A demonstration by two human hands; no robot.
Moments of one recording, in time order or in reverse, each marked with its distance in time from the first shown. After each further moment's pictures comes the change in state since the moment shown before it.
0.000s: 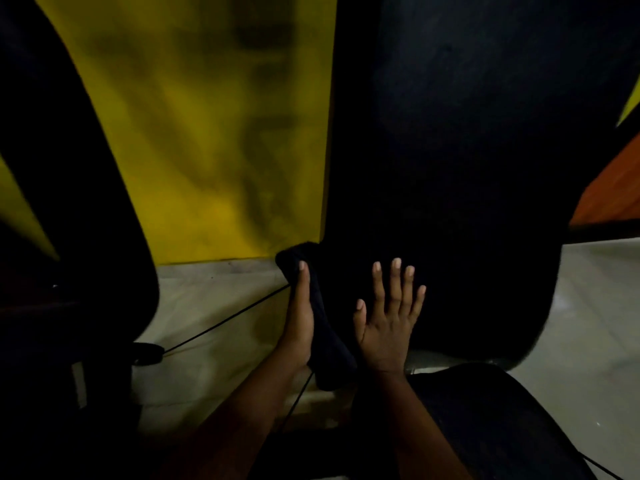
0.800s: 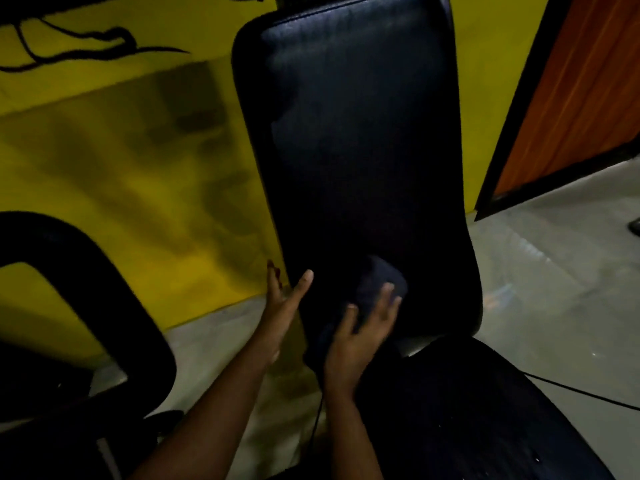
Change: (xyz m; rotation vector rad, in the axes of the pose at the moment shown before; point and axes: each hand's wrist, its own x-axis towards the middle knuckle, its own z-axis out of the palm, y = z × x) left_hand -0.043 0.091 0.038 0.556 -0.114 0.170; right_hand 0.024 -0.083 -0.060 0.578 0.351 0.890
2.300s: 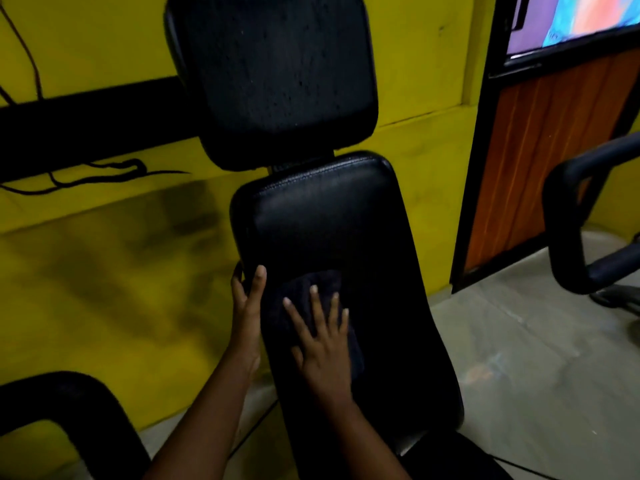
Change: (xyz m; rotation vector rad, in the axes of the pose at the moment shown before) left_hand 0.043 0.132 0.014 -0.281 0.086 0.429; right_hand 0.090 -0.081 0.034 -0.553 -0.336 -0.928
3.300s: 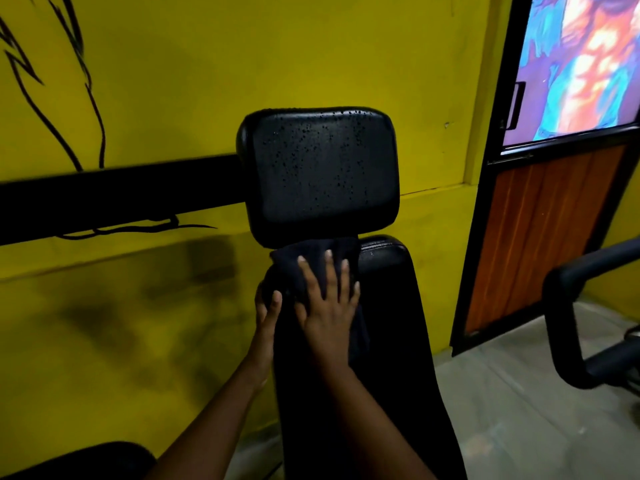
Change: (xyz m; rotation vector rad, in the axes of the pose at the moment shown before) left_hand 0.040 0.061 0.009 -0.041 -0.188 -0.067; right_hand 0.156 -0.036 -0.047 -0.065 0.231 0.075
